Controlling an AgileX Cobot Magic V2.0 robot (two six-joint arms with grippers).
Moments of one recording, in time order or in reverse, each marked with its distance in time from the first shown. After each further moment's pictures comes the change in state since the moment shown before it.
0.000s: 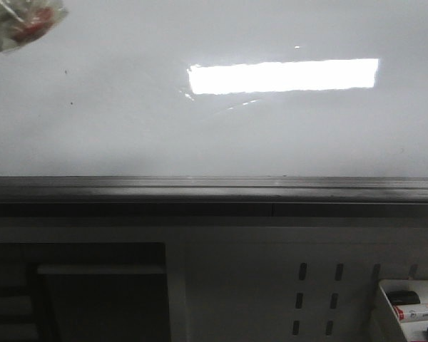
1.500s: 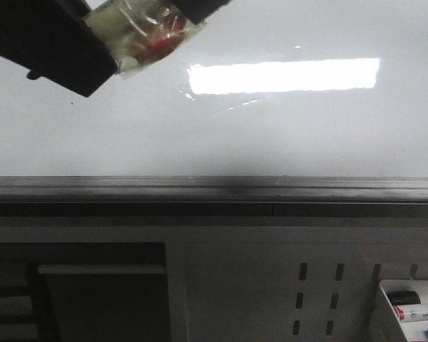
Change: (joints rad) left arm -0.268 0.079 -0.001 -0.068 -0.110 0.168; right arm 0.444 0.410 -0.190 0.046 -0.064 -0.363
